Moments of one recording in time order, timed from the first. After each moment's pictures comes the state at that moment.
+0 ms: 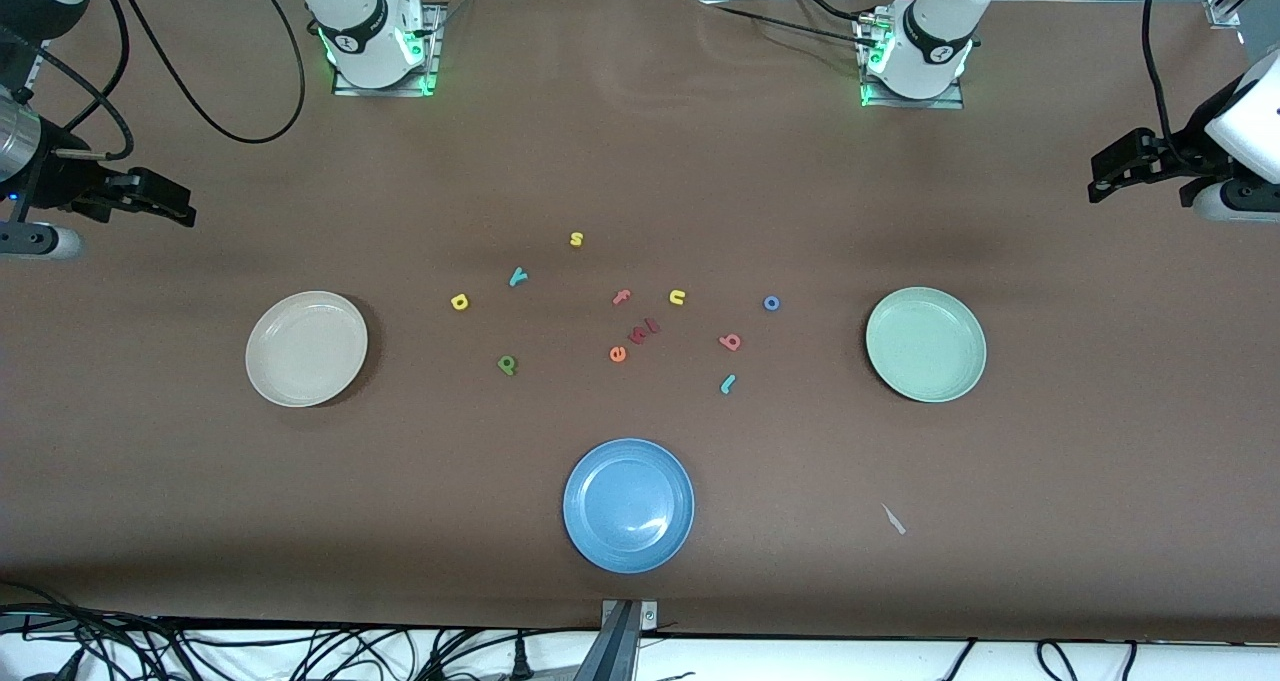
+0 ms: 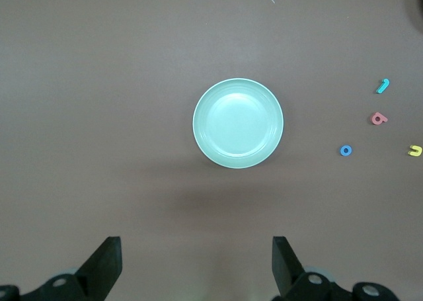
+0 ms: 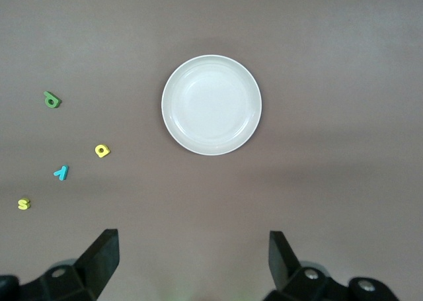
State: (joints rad) left arm -0.02 -0.01 0.01 -1.59 0.02 1.51 0.03; right arm 0.03 0.06 -0.04 -1.61 -0.02 1.57 0.03
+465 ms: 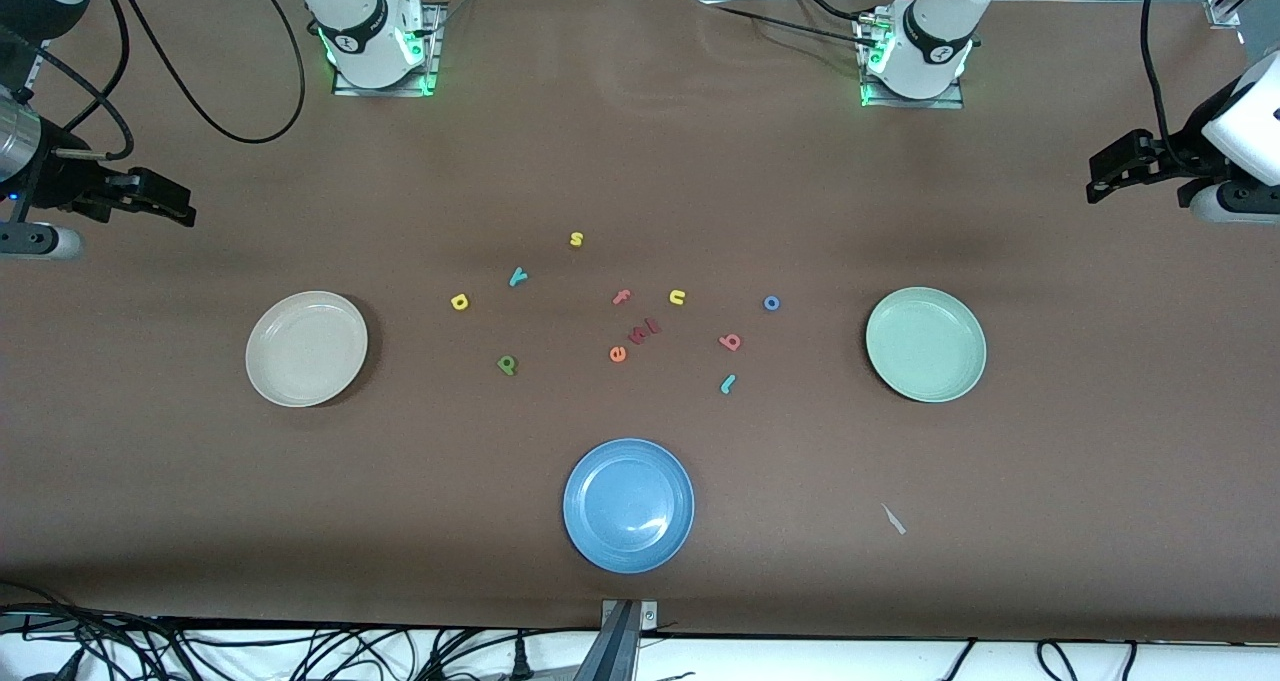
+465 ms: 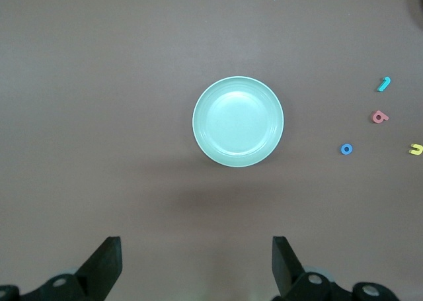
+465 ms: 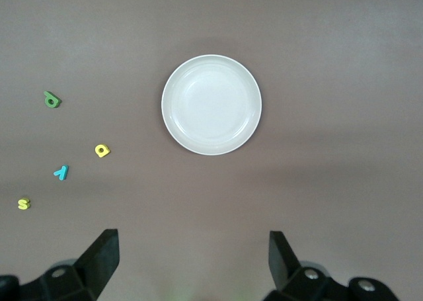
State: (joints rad) left arm -0.02 -0.01 0.01 -1.60 0.02 1.51 0.03; right arm 0.03 0.06 -0.04 -1.61 -0.02 1.57 0.03
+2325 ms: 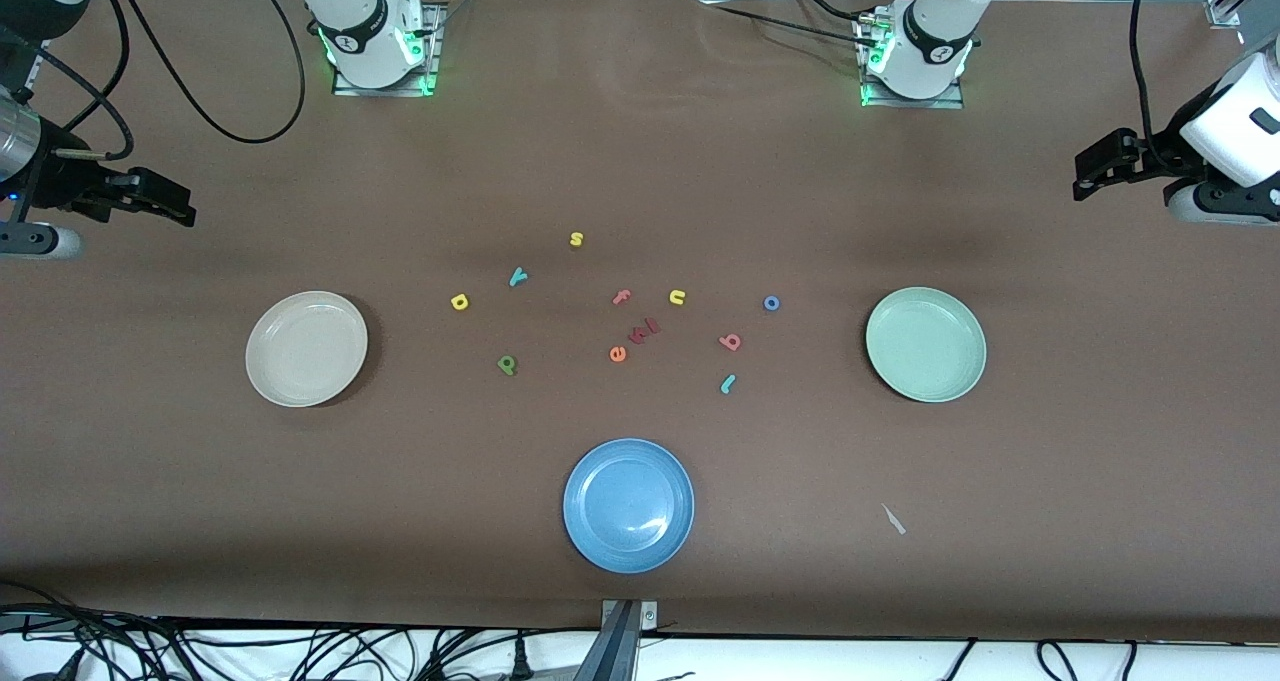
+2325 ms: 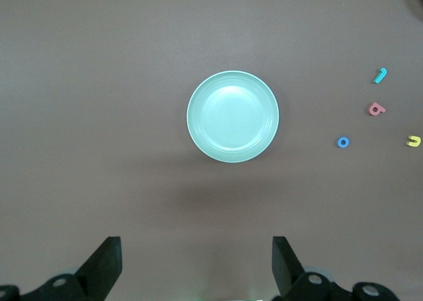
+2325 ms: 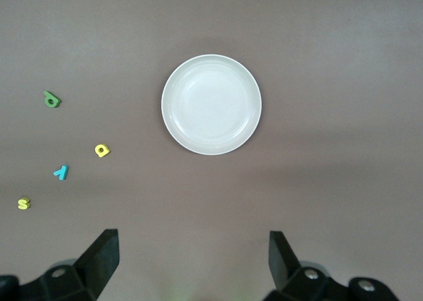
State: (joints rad) left arm -0.03 -0.01 0.00 -1.60 0.02 1.50 0.03; right arm 0.03 0.06 -0.04 -1.61 -0.02 1.57 0.03
